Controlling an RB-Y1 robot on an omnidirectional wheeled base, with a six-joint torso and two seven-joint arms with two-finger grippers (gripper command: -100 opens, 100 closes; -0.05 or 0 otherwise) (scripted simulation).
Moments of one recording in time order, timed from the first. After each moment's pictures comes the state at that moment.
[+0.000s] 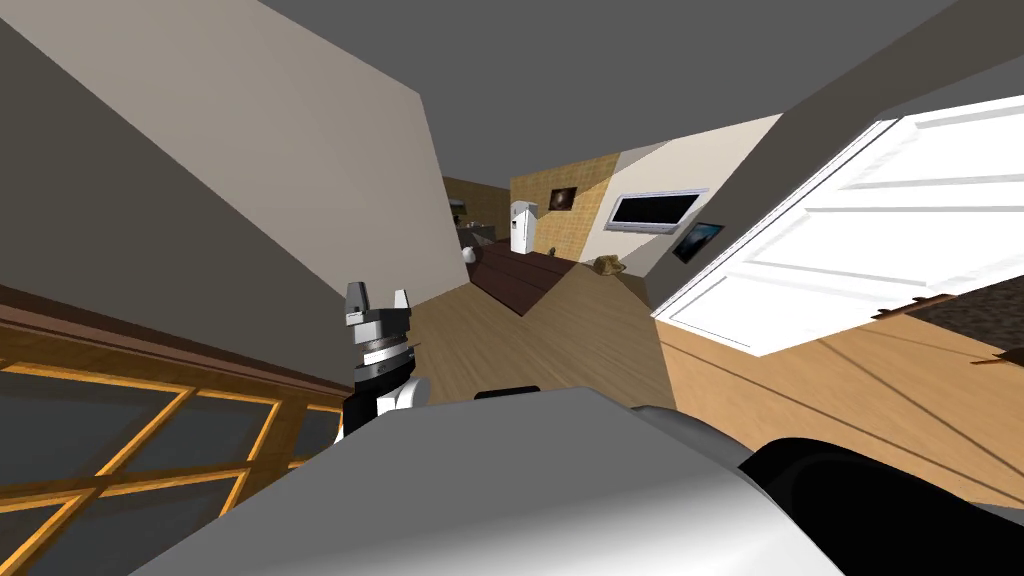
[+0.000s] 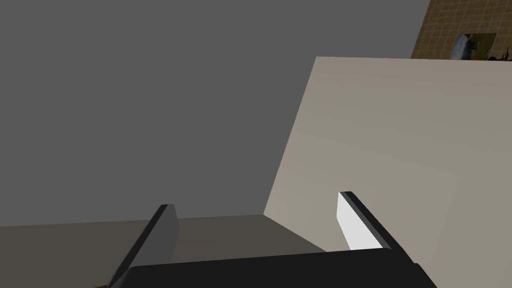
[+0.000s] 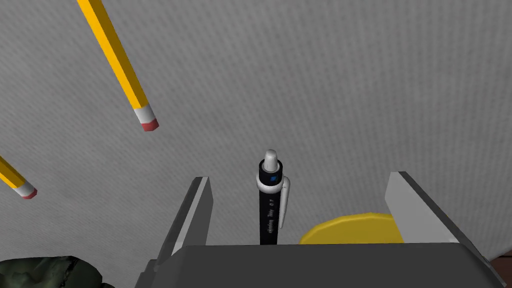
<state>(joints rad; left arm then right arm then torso) 0.51 -0.05 0.00 -2.31 0.07 -0.55 -0.05 1.01 -0.98 0.43 -1.33 0.67 0.00 -0.74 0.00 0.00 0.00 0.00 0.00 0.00</state>
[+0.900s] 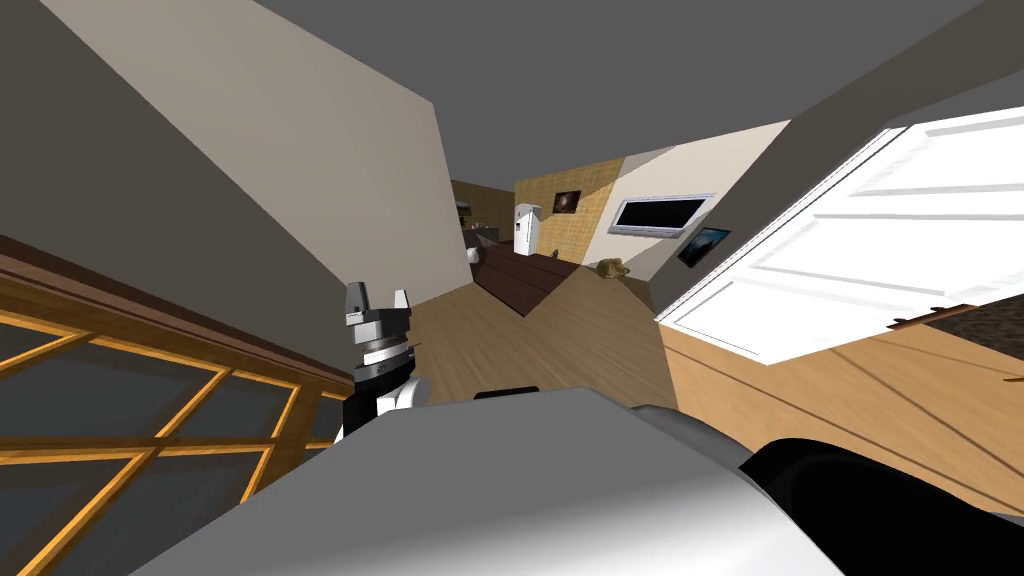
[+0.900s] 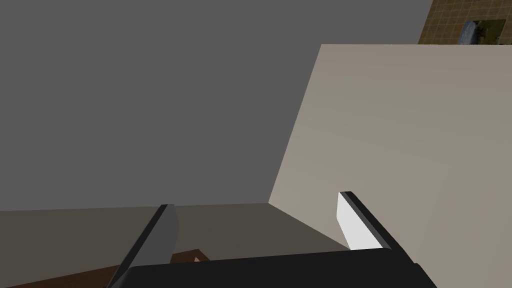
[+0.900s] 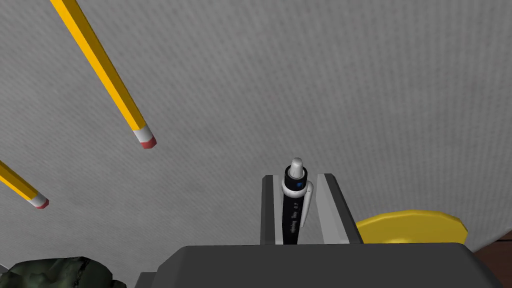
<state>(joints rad) 0.51 -0.05 0.00 -2.31 0.07 -0.55 -0.05 1.02 -0.98 0.44 -1.37 0.68 0.06 -0.80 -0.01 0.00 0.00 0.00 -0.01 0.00</state>
